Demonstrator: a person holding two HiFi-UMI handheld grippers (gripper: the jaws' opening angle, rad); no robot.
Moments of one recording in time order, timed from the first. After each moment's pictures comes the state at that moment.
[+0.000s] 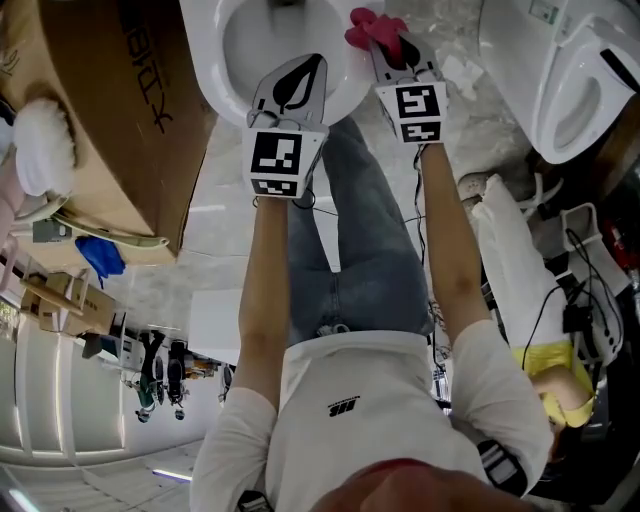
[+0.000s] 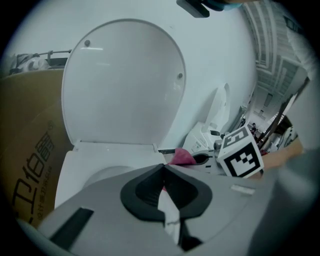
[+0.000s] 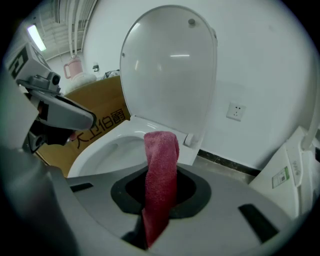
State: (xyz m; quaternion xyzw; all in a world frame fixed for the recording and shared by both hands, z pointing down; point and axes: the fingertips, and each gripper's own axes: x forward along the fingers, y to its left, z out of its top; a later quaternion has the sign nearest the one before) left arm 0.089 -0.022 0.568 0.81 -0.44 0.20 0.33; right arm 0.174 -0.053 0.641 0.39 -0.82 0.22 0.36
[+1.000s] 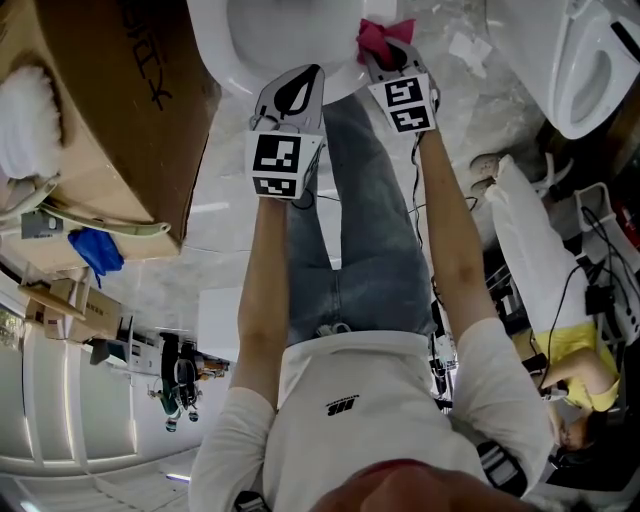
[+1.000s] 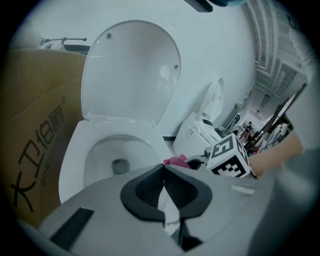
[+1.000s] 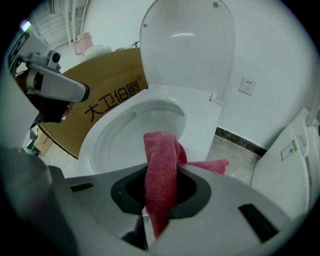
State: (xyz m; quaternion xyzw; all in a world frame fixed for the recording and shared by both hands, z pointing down) left arm 0.060 0.081 0.598 0.81 -0.41 0.22 0.37; right arm 0.155 0.069 0.709 0.34 -0.79 0.26 0.43
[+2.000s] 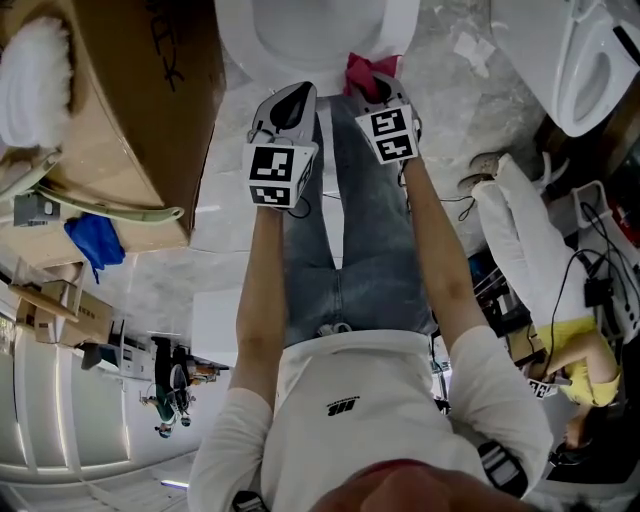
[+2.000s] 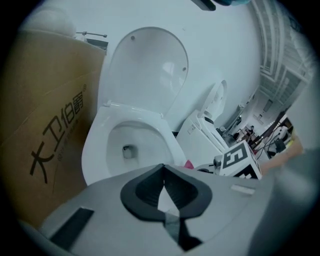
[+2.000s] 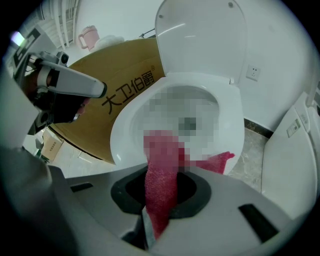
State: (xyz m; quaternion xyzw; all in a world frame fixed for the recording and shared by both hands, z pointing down) left arm 0.005 0.146 0.609 0.79 -0.41 0.22 0.41; right arm 0.097 0.173 0.712 0.33 -0.77 0.31 0.44
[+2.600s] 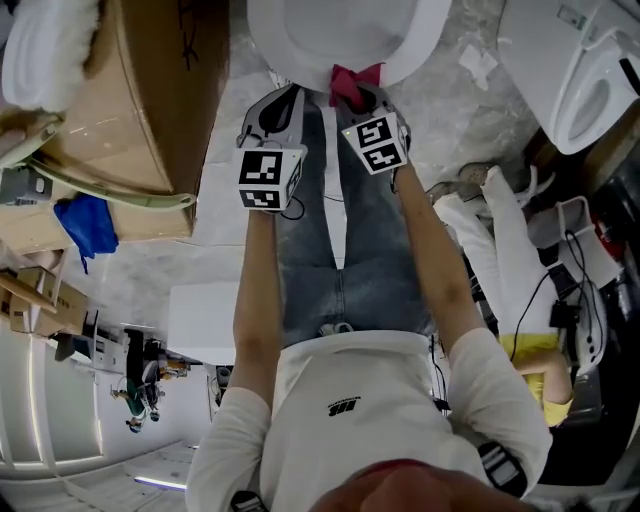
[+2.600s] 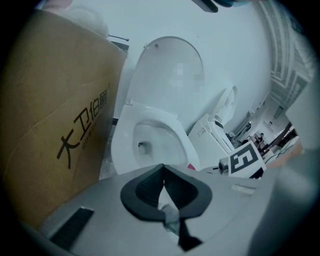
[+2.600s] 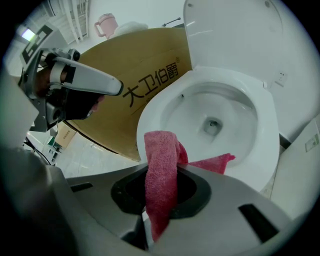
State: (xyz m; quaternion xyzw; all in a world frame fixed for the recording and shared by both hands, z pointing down) left arm -0.057 0.165 0.618 0.75 -0.46 0.20 0.43; right arm 0.031 0.206 0.712 0.24 -0.79 0.30 0.47
